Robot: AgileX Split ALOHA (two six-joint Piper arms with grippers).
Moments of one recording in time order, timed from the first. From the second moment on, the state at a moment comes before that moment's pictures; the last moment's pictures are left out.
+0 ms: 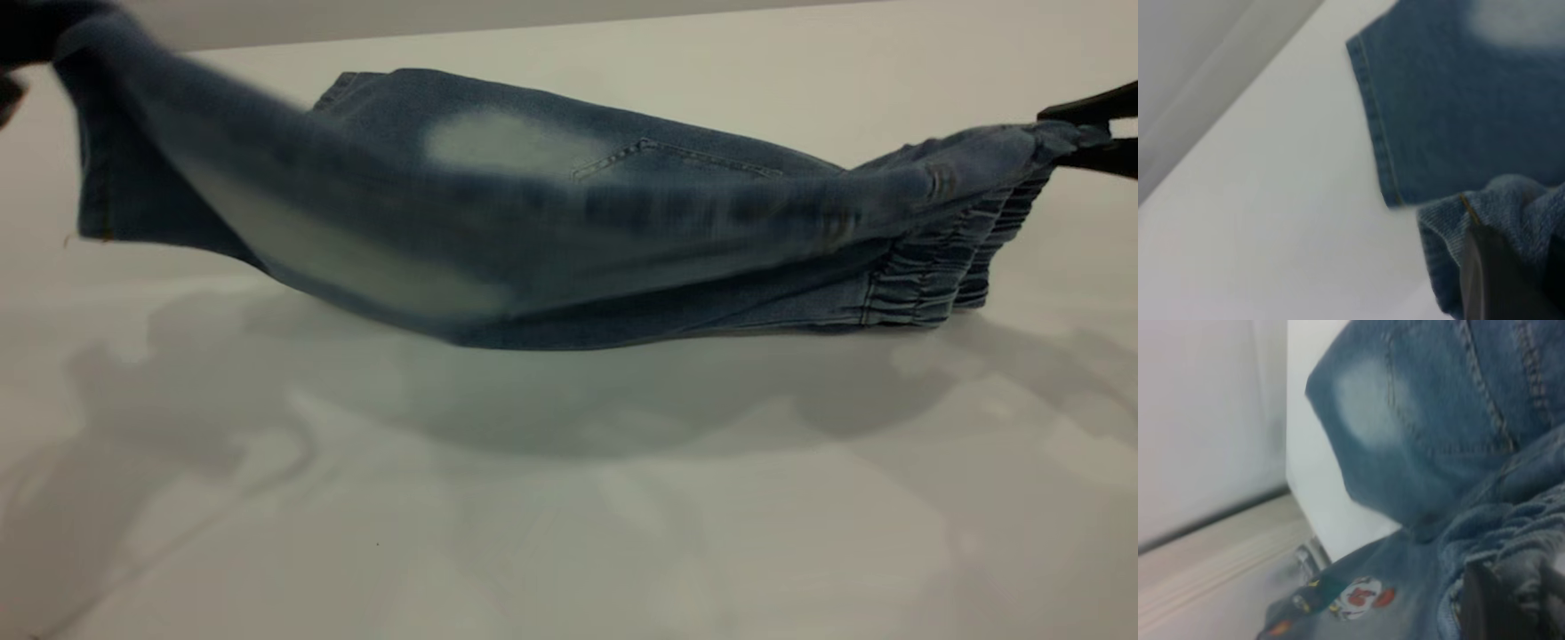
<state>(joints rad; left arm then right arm) -0.20 1.36 -0.61 0.48 0.04 0.16 -0.35 1.83 -0.47 1.74 1.04 -0.99</state>
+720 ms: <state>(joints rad) -0.19 1.91 -1.06 0.47 0.02 0.17 -0.23 2.03 -0.72 1.75 0.93 -0.90</state>
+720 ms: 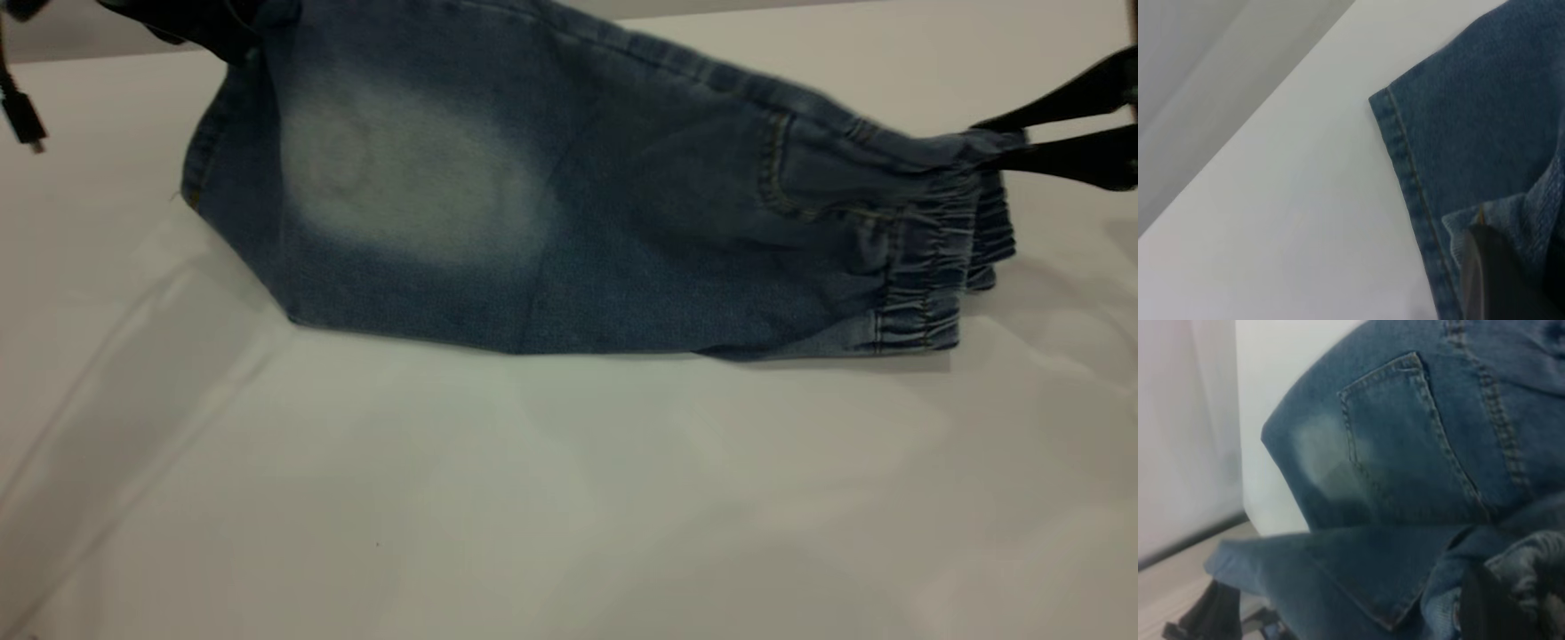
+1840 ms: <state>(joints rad) -0.12 2.03 -1.19 0.53 0.00 0.20 -0.22 2.04 -0.81 1.75 0.84 -0.87</state>
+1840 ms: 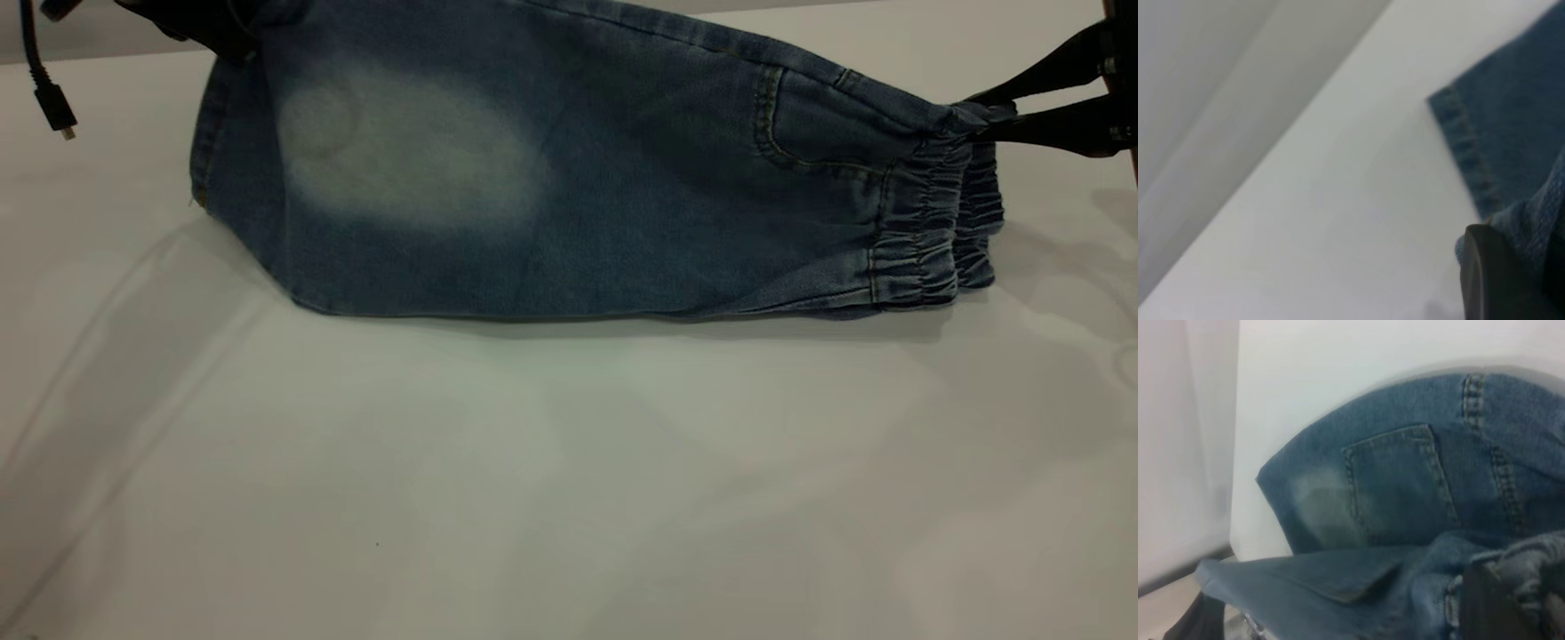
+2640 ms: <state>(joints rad) -0.10 2.04 -1.19 0.52 -0.04 0.13 -0.22 2.04 -0.84 1.74 0.85 -0.89</state>
